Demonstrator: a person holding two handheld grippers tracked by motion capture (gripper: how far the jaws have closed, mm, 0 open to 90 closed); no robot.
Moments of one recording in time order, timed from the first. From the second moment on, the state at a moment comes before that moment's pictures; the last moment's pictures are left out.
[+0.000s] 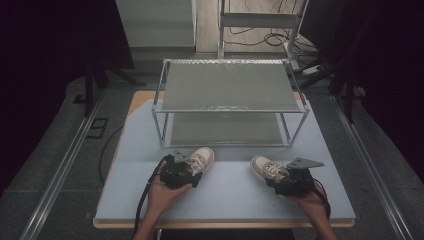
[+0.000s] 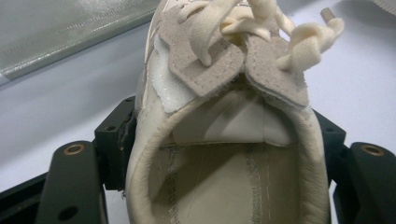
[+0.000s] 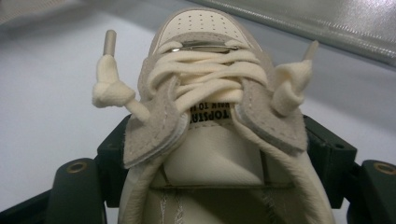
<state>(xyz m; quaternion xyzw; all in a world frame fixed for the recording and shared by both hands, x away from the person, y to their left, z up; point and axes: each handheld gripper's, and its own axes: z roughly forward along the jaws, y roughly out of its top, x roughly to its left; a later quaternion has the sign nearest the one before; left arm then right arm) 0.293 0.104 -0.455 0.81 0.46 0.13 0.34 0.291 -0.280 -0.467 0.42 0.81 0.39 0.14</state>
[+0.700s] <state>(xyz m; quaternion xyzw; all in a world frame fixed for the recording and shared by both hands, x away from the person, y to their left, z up) 0.319 0.098 -0.443 0.81 0.45 0.13 0.35 0.324 -0.261 -0.439 0.41 0.81 0.40 0.15</state>
